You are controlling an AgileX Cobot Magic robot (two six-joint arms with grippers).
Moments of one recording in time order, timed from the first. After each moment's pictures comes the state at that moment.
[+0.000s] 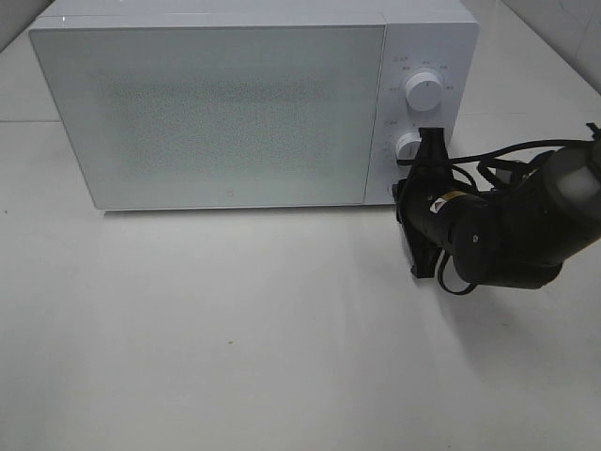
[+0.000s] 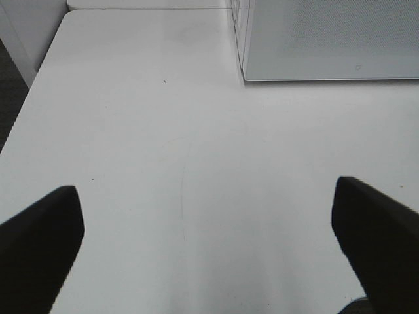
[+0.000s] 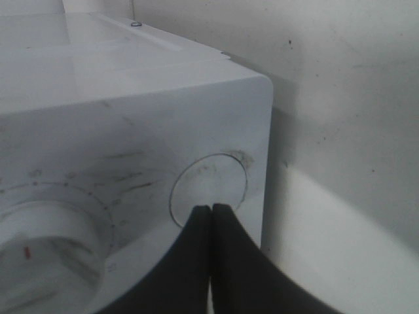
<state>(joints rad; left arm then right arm) 0.00 0.00 -0.50 -0.05 1.05 0.03 0.47 2.06 -0.74 0.48 -0.87 1.40</state>
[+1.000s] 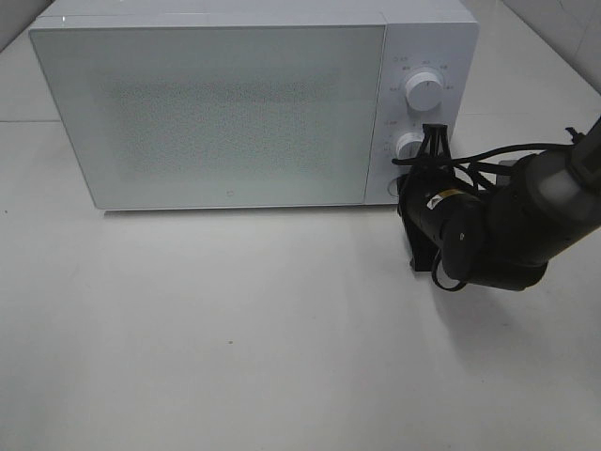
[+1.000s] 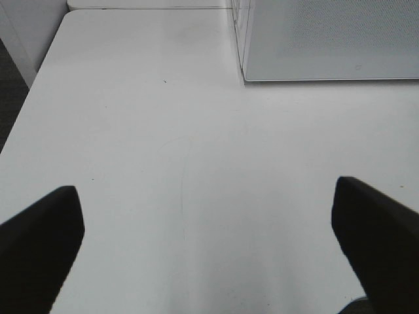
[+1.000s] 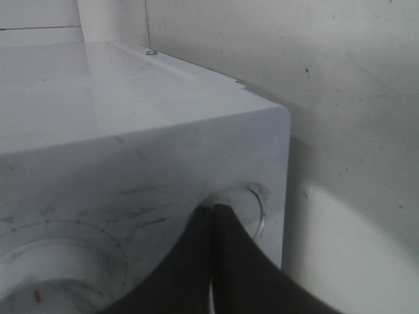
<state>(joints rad) 0.00 0.00 -0.50 -0.05 1.05 0.03 0.48 2.09 -0.77 0.57 -0.94 1.36</state>
